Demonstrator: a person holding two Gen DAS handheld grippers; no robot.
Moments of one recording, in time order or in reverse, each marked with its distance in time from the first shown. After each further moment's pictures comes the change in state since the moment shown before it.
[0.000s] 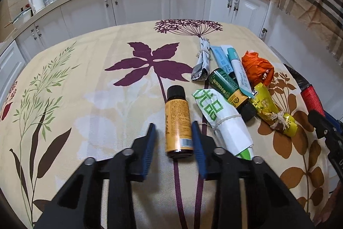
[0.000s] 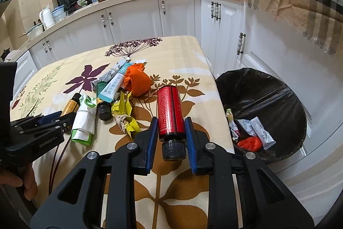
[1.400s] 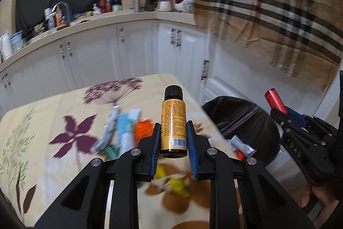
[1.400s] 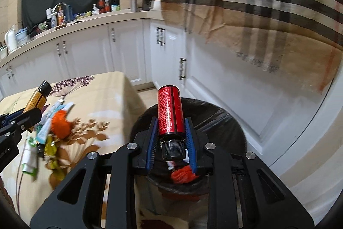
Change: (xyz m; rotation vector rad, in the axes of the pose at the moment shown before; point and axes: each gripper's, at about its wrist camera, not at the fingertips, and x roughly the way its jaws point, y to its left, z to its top) left arm -0.044 -0.125 0.050 0.180 -0.255 -0.232; right arm -0.024 -0.101 0.033 0.091 -0.166 -0.293
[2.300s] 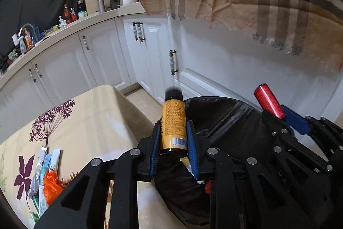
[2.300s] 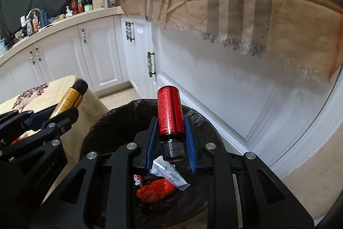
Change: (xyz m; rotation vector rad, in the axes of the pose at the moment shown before) left arm 0.115 -0.109 0.026 0.177 0.066 -0.021; right arm 0.073 -0.065 0.000 0.089 0.031 -0.106
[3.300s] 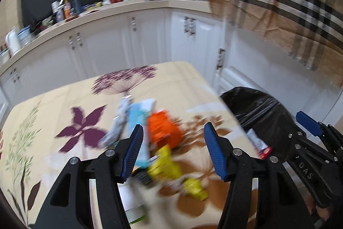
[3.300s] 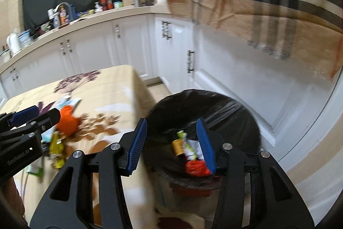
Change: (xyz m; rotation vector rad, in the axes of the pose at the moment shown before) left arm -0.100 0.121 -0.064 -0.216 0.028 0.127; right arm -0.079 0.083 -0.025 -0.075 0.012 0.173
